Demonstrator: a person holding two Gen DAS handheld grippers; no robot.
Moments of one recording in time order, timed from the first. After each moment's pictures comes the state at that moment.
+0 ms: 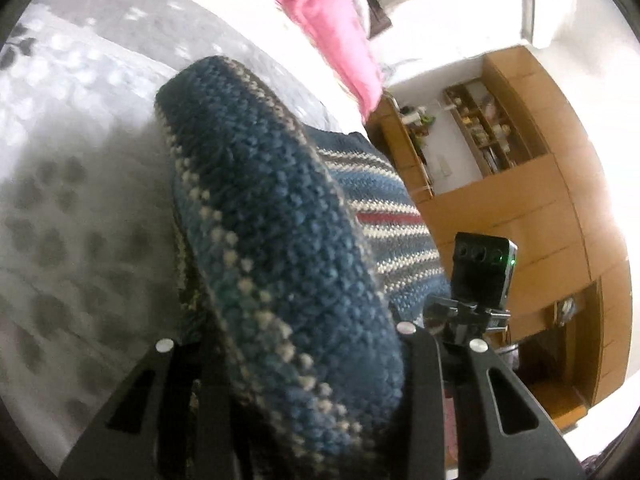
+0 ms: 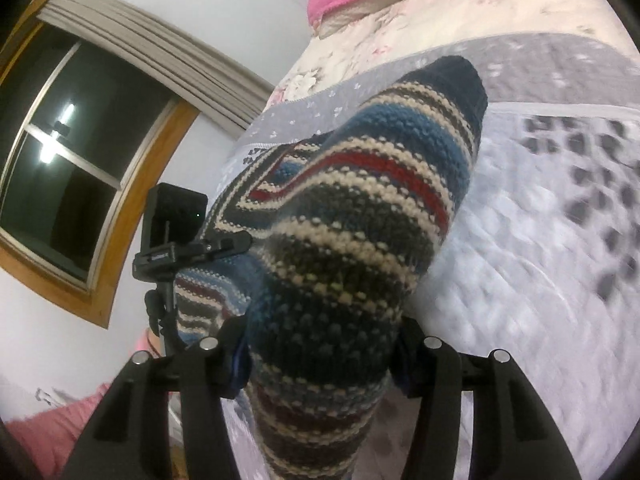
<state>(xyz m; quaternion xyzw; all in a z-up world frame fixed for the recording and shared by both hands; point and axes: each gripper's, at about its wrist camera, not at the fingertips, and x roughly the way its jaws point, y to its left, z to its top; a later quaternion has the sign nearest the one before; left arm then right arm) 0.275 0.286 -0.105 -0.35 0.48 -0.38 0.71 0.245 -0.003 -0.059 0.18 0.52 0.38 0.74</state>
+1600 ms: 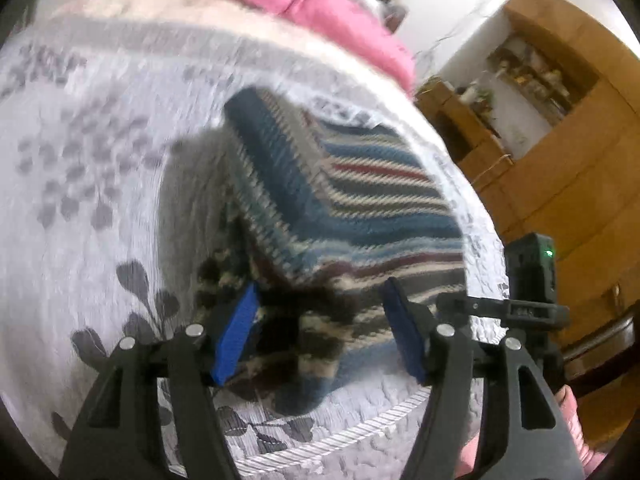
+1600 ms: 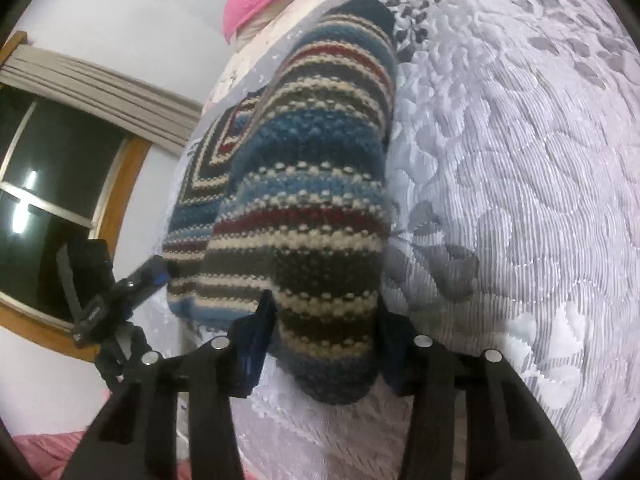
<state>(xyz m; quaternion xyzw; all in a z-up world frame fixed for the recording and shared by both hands) 0.114 0.194 -0.089 -0.20 0.47 -0.24 0.82 0.093 -0.131 -0.142 0.26 0.55 0.28 0.75</state>
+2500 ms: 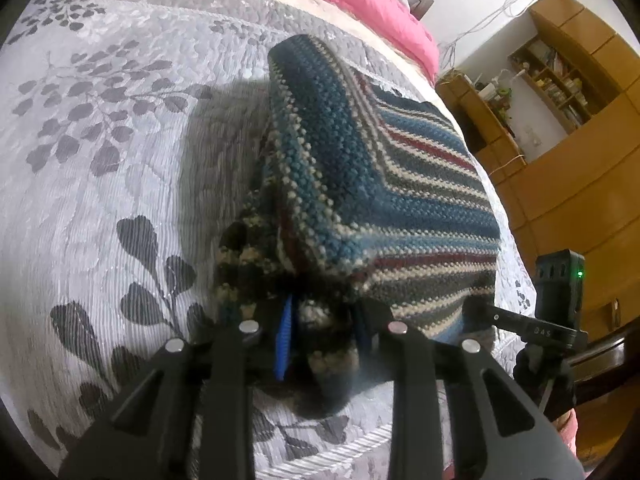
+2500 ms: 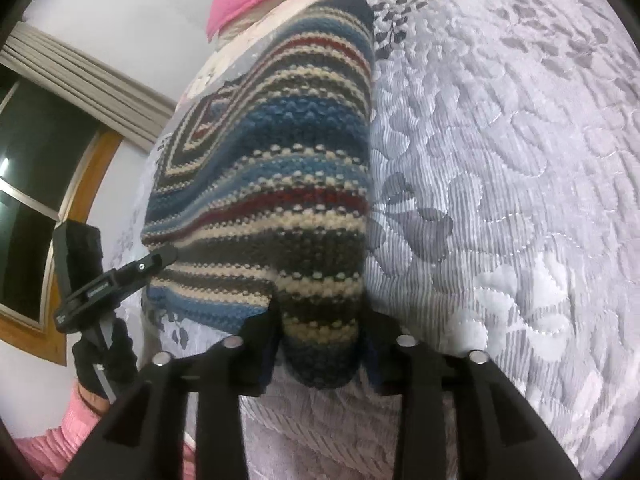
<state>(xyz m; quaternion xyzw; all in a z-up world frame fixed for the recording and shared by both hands) 0.107 0.209 -0.118 -0.21 0.50 -0.22 0.81 0.071 -0.111 -0.140 0.21 0.54 0.22 0.79</state>
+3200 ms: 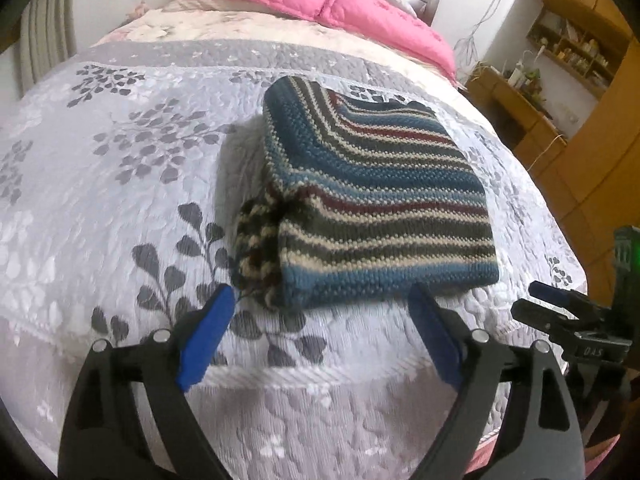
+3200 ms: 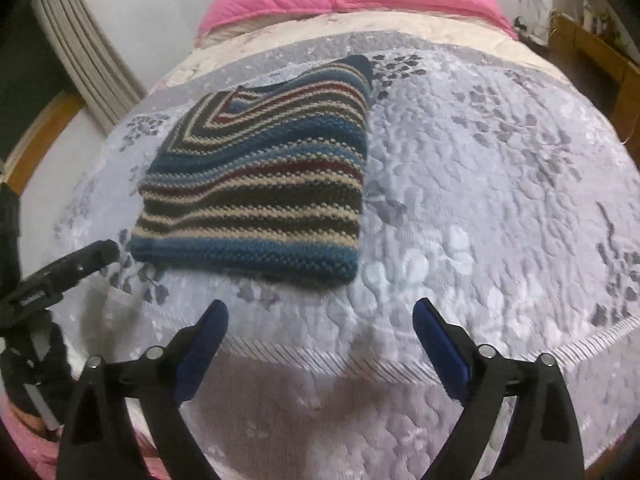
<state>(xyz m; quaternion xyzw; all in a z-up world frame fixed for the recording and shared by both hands) 0.023 0.176 -0.053 -0.11 0.47 -0.12 0.87 -0.009 -0.080 -0.077 0.06 0.51 0.10 0.85</state>
